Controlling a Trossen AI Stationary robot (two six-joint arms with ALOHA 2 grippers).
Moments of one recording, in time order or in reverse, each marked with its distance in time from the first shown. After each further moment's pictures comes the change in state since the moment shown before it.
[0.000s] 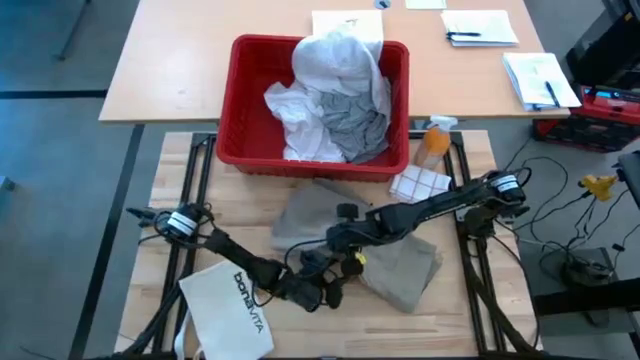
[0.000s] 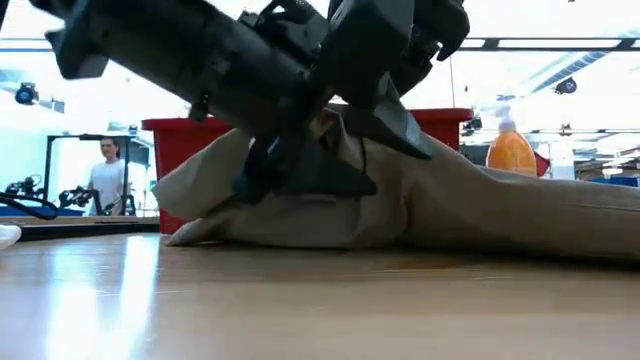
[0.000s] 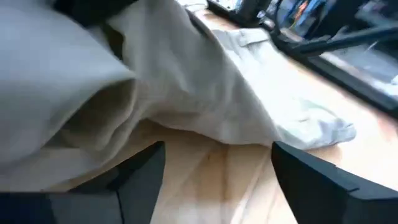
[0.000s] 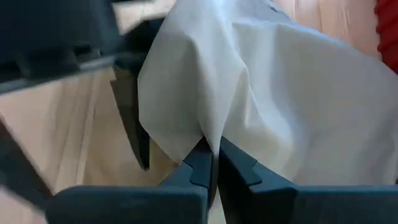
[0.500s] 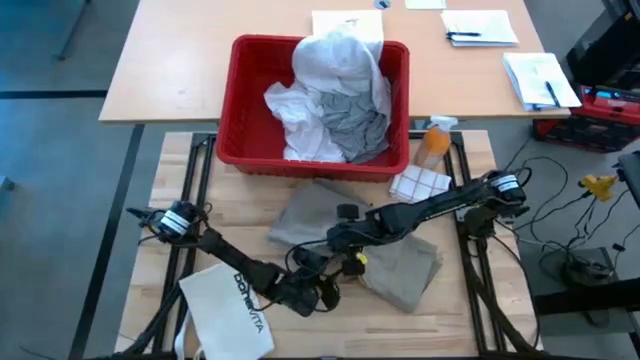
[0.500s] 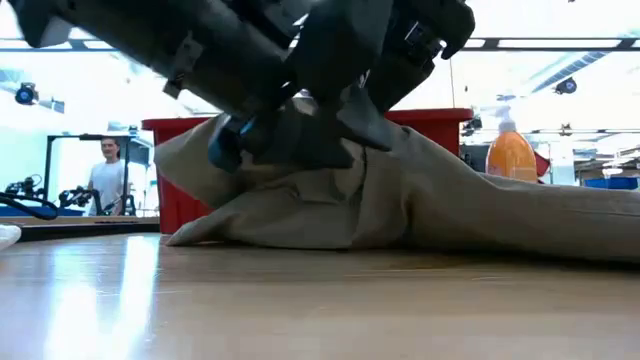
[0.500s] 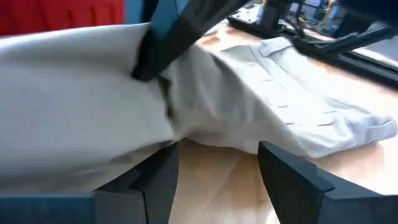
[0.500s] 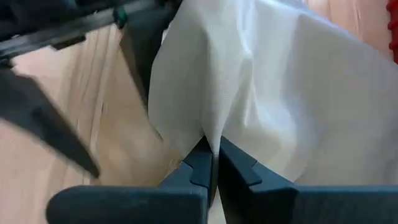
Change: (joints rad) left arm -0.027 -0.041 -0.007 -0.100 -0.180 0.053; right arm -0.001 0.000 -0.001 -0.002 -0.026 0.003
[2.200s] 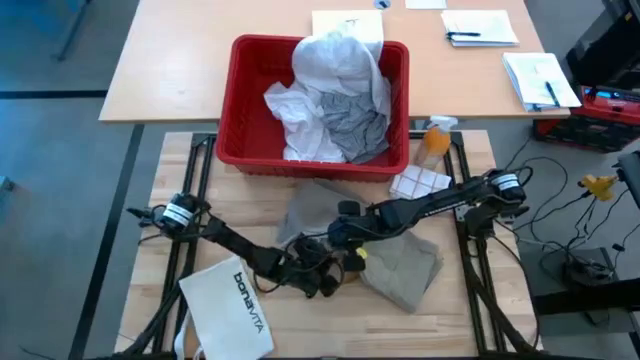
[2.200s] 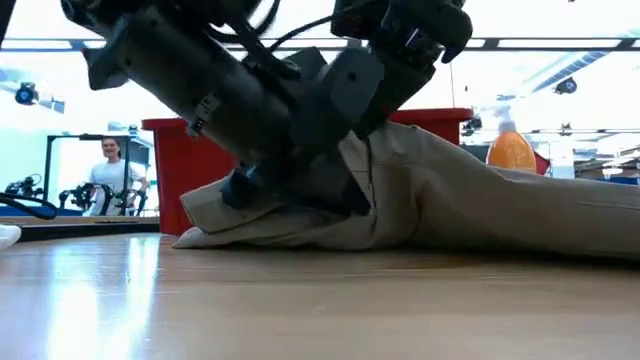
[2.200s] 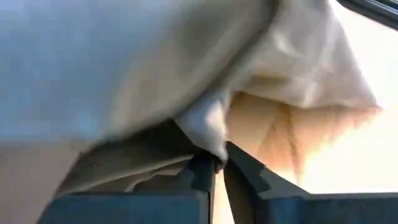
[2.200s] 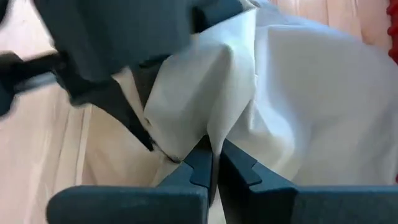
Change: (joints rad) left arm 0.102 -0.034 -0.074 -0.005 0.337 -0.003; right arm -0.032 -0.011 0.000 -0.034 -0.022 -0.001
